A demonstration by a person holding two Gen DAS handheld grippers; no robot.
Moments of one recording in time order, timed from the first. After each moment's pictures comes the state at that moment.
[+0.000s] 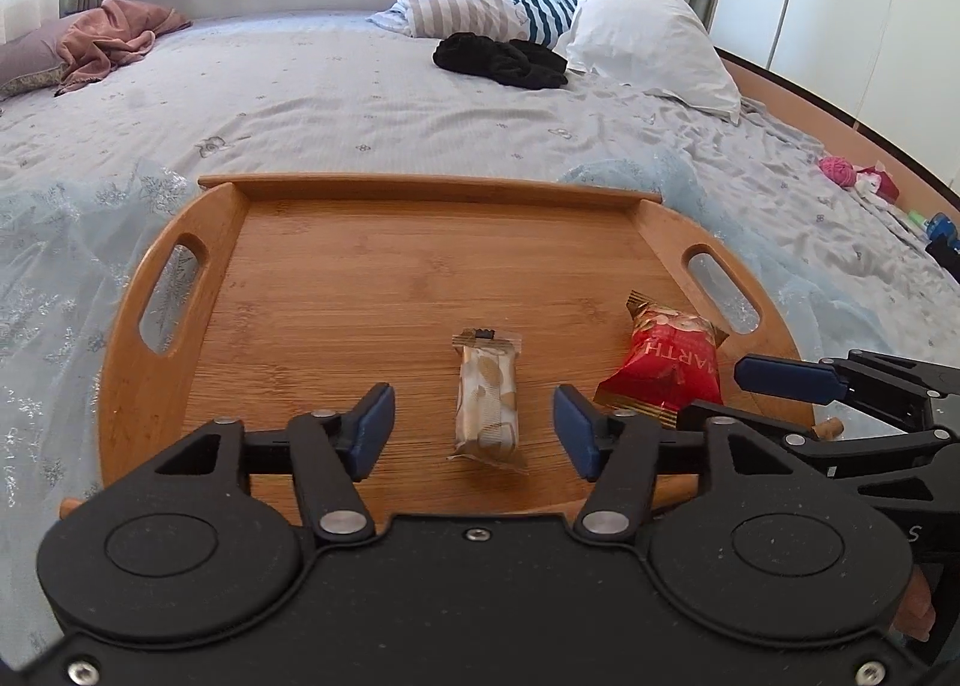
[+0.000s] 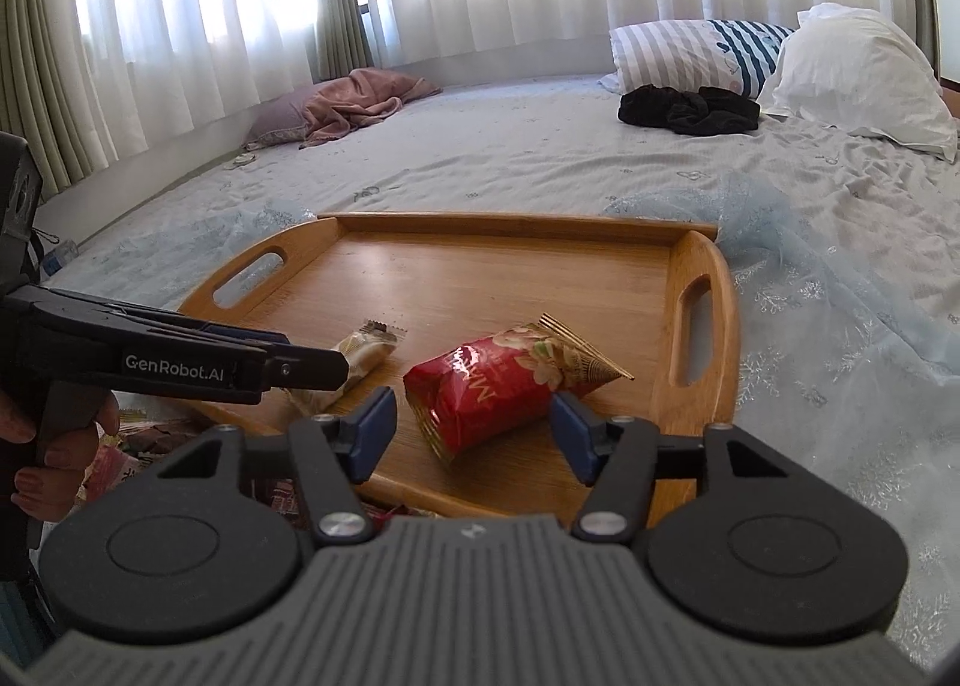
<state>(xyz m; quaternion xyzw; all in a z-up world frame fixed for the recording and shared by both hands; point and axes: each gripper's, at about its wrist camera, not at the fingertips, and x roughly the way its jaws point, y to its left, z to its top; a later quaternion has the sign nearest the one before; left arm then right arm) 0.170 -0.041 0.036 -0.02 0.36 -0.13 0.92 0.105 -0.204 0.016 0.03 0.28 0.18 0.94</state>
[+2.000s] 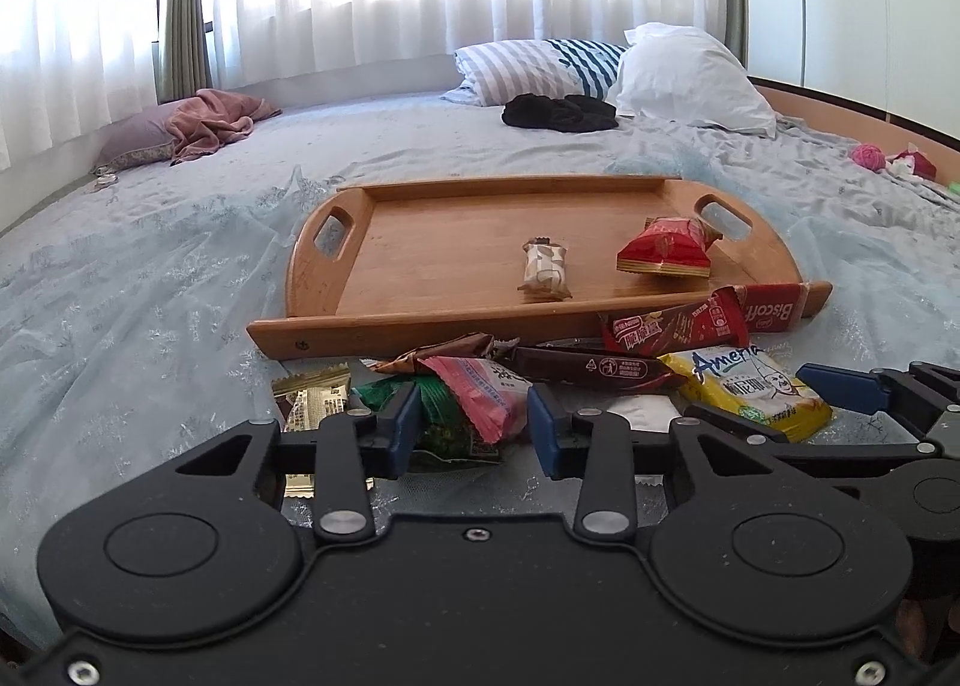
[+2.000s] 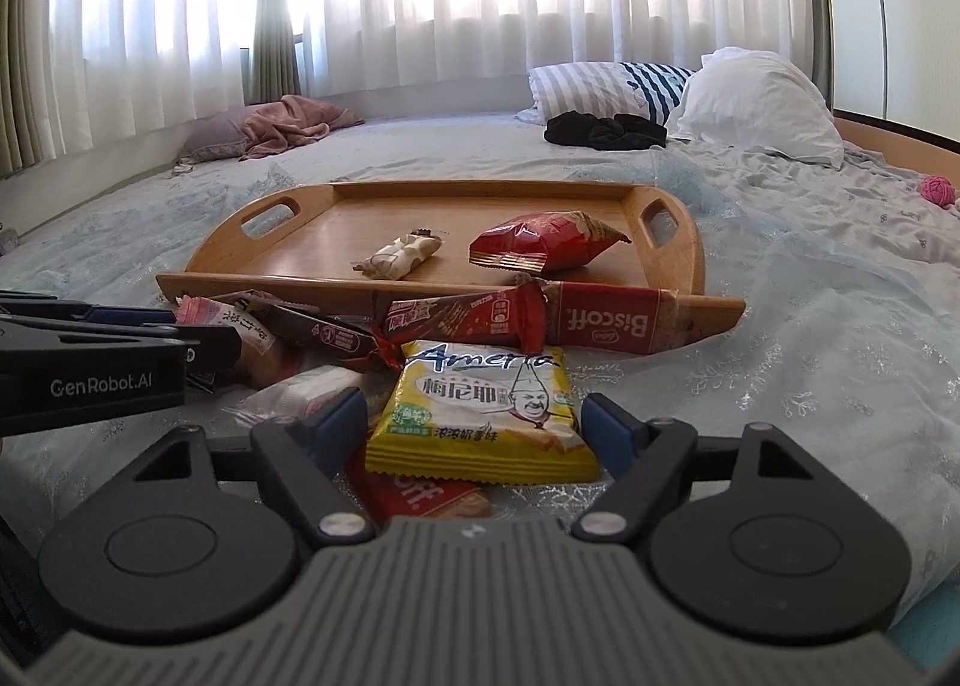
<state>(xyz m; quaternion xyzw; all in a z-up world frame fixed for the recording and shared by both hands) 0.011 -0.022 0.019 0.04 0.27 -0.05 0.96 -0.018 -0.139 -0.018 0.02 0.24 0.05 0.97</state>
